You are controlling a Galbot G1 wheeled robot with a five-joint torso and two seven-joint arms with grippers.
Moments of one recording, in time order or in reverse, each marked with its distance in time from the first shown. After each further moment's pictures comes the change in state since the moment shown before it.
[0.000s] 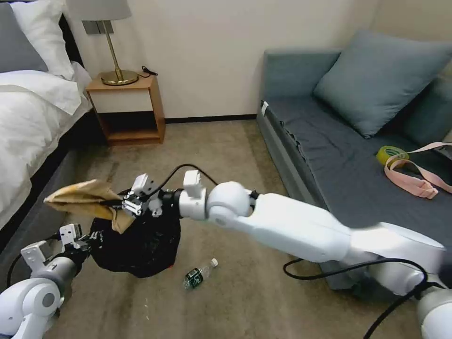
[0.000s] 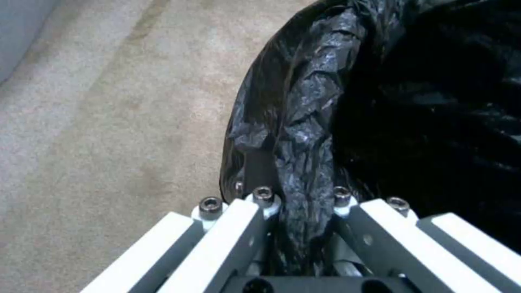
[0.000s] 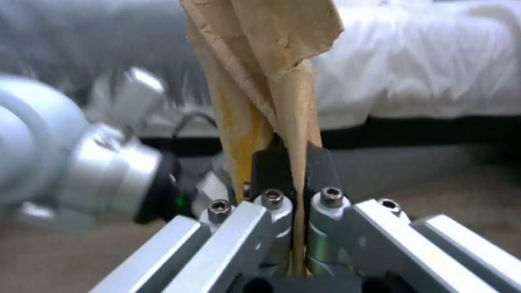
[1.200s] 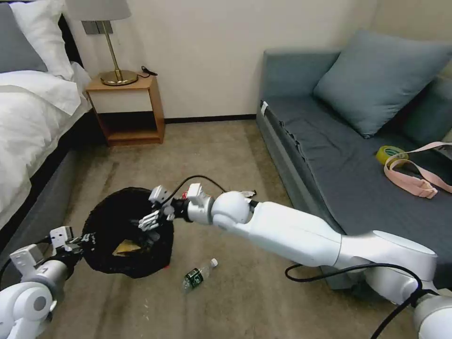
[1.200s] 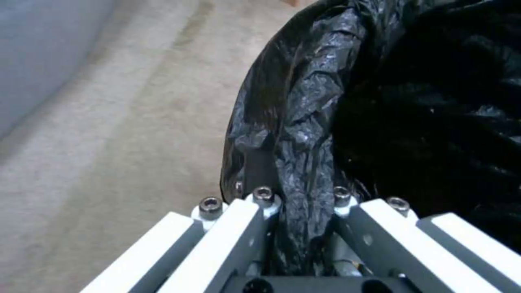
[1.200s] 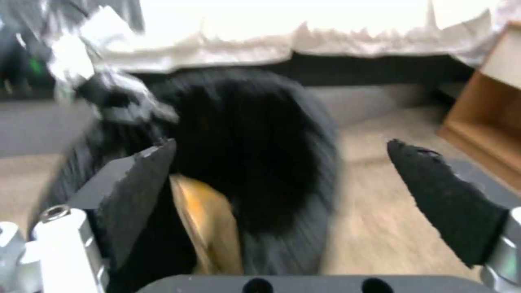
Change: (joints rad) left arm 0.039 -0.001 -0.101 0.051 -0.009 -0.031 0.024; right arm -0.039 -0.105 0.060 -0.125 -0.105 0.014 -0.056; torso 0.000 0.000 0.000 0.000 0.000
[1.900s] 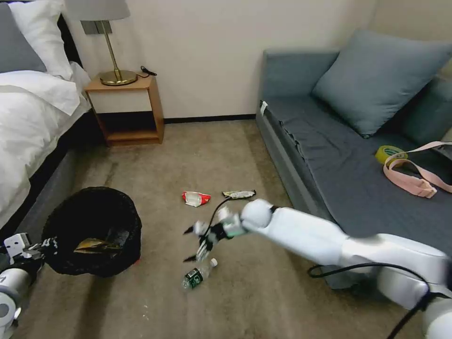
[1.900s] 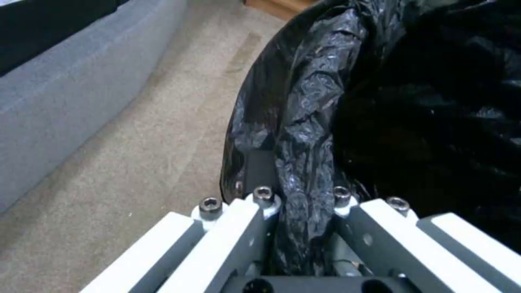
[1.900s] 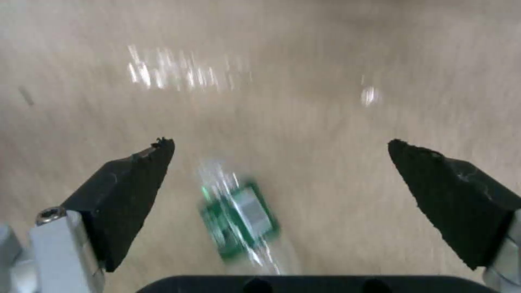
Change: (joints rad) left arm -0.002 -0.007 -0.116 0.051 -0.030 -0.025 0.016; right arm -0.004 0.136 -0.246 -0.421 -0.375 0.015 -0.373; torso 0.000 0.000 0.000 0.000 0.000
